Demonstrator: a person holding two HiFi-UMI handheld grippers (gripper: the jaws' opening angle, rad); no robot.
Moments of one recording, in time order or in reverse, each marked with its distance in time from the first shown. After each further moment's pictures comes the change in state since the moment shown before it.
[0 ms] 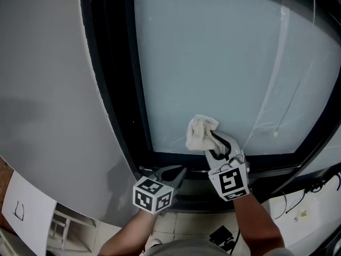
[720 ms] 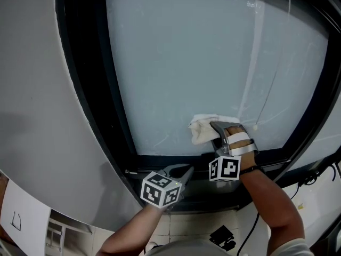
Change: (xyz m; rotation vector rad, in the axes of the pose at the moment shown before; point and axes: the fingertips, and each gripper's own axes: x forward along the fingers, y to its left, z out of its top) left arm 0.067 -0.055 -0.005 0.021 0.068 -0.133; right arm -0.003 -0.070 -0.092 -0.913 0.397 -0.110
